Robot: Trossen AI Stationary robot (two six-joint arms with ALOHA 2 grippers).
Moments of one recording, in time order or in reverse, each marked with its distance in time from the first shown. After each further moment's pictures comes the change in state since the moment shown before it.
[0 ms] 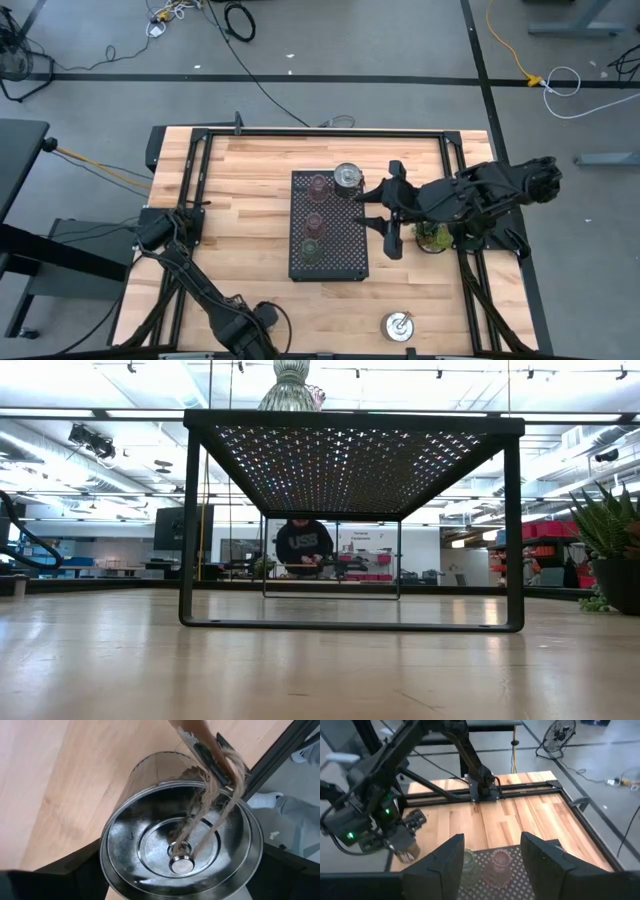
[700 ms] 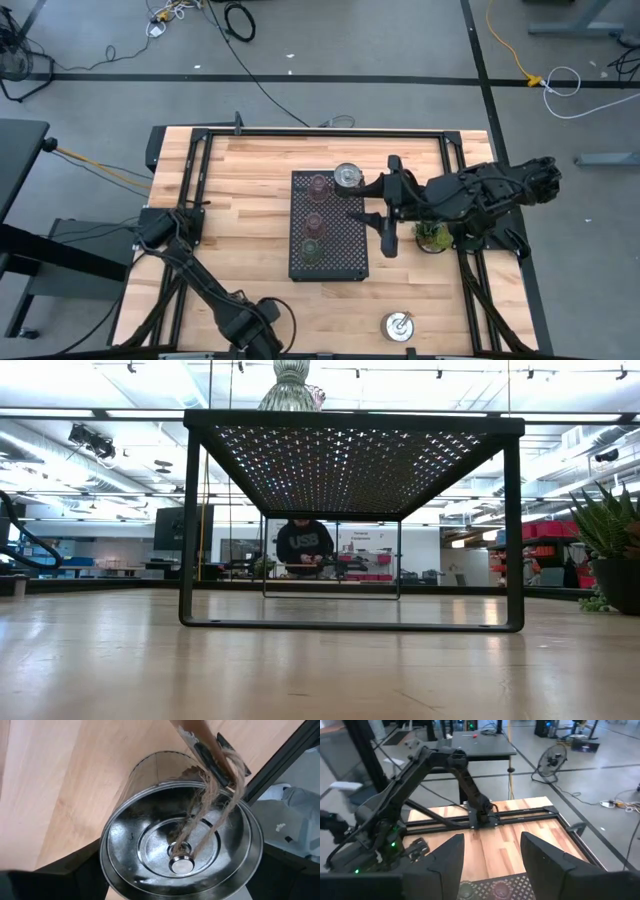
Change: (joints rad) left arm 0.039 -0.003 -0.001 -0.038 0.039 0.059; right arm 0.000 0.004 0.000 0.151 0.046 -0.060
